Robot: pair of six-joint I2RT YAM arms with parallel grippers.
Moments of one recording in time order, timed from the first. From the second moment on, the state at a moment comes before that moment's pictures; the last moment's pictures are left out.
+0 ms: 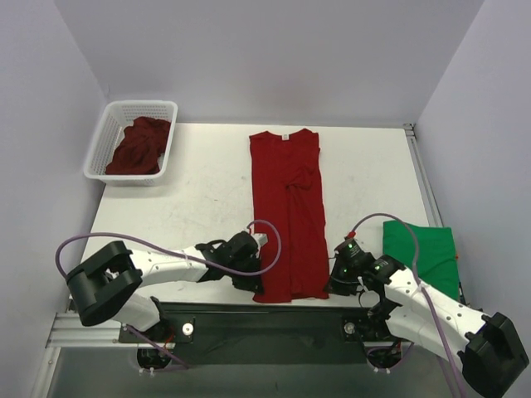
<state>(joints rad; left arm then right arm) -1.01 1.46 0.64 -0.19 0.21 -0.79 0.66 0.83 0.31 -0.62 -0.04 0.96</state>
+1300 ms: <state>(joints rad) -0.60 1.61 0.82 0.15 0.49 -1.17 0.48 1.49 1.07 -0.72 0.02 0.69</state>
